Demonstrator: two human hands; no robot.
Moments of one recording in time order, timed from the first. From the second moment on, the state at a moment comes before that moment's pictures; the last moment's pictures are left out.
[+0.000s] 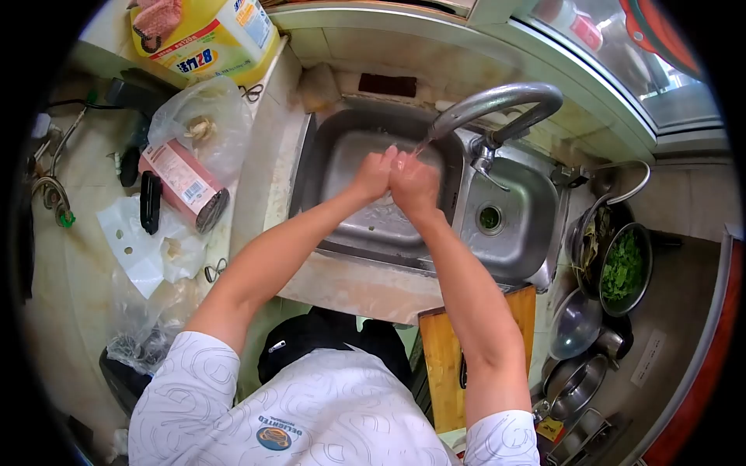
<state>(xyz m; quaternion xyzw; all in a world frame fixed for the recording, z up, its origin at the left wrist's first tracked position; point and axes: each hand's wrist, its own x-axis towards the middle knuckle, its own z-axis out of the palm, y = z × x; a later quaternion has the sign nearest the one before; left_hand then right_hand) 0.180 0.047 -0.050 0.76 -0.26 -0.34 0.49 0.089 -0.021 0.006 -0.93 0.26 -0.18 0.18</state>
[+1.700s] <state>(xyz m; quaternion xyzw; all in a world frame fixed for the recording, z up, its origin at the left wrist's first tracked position) 0.126 0.135 0.024 0.37 0.03 -0.72 0.59 -0.005 -0.130 0.023 -0.77 0.53 -0.16 0.32</state>
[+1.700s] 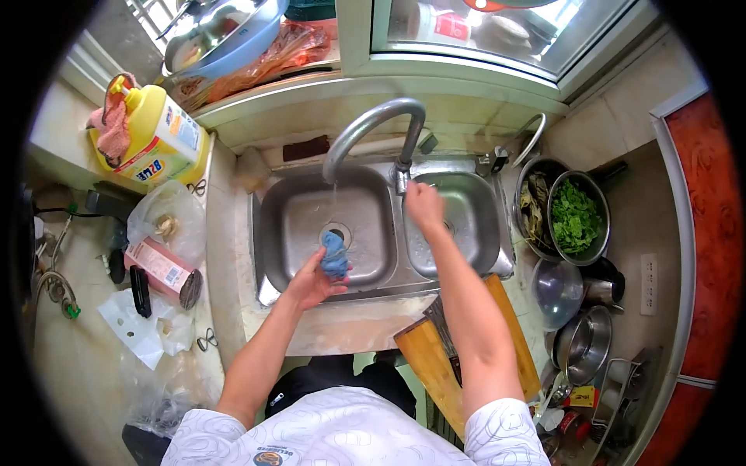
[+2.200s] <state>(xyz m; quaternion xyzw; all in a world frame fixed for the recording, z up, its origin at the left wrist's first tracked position) 0.103 0.130 0.077 0.68 -0.30 -0.28 0.61 -0.060 0.014 0.089 -0.56 0.37 -0.17 0.72</state>
